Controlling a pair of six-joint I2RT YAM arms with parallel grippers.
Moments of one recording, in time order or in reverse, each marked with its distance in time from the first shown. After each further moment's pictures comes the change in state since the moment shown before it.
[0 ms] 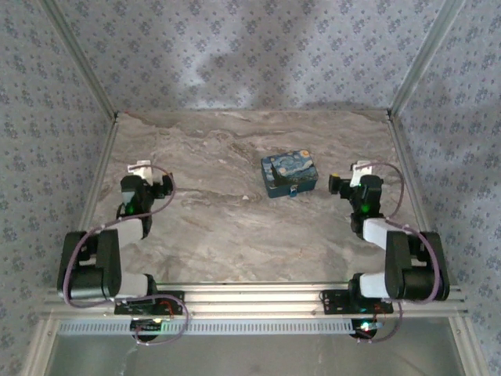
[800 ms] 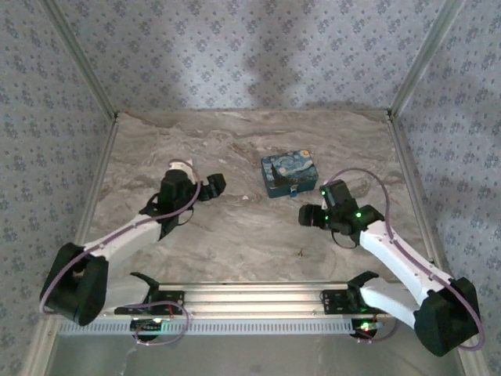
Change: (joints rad) left arm -0.503 -0.090 0.177 -0.382 0.087 -0.611; right arm 0.512 -0.316 0.272 -1.250 -0.042 0.542
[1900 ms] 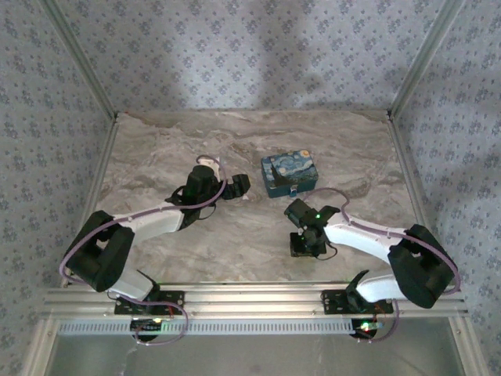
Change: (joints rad) left arm -0.137 0.235 0.121 0.108 0.027 -0.051; right arm 0.274 0.334 -0.005 -0.068 -0.069 0.174
